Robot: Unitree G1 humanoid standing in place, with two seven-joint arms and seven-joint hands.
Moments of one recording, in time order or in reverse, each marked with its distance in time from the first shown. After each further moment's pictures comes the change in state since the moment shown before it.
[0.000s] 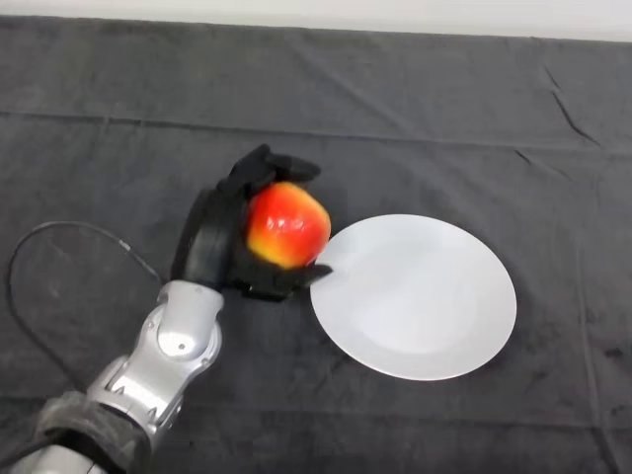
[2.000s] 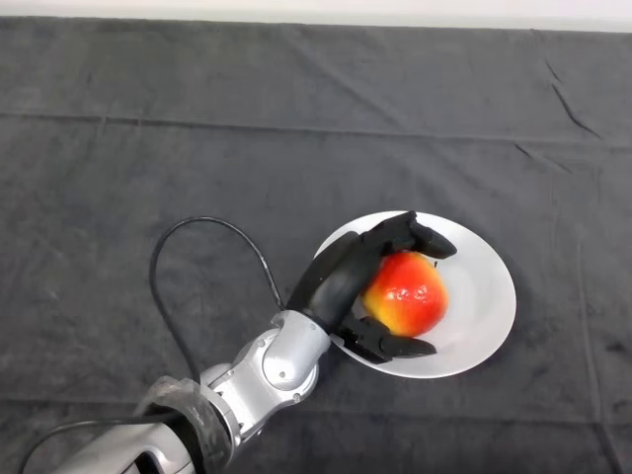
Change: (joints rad) left arm -0.139 -0.077 -0.459 0.237 -0.197 -0.053 -0.030; right arm -0.011 -0.005 -0.002 -0.002 -0.001 -0.011 0.000
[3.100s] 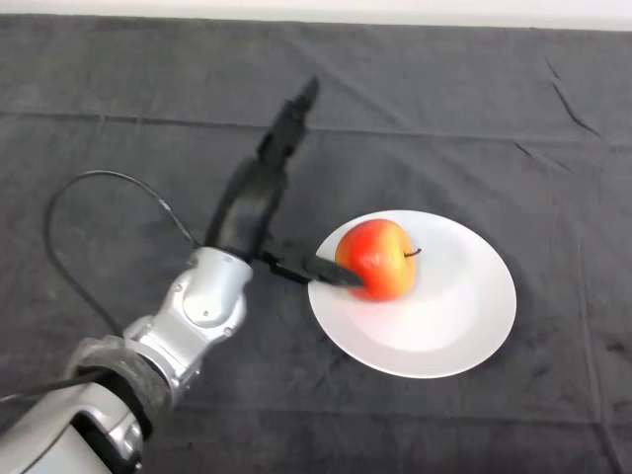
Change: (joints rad) left arm -0.023 0.201 0.352 -0.025 -0.014 -0.141 0.068; right arm -0.001 -0.001 -0.003 0.001 -0.002 -0.001 0.000
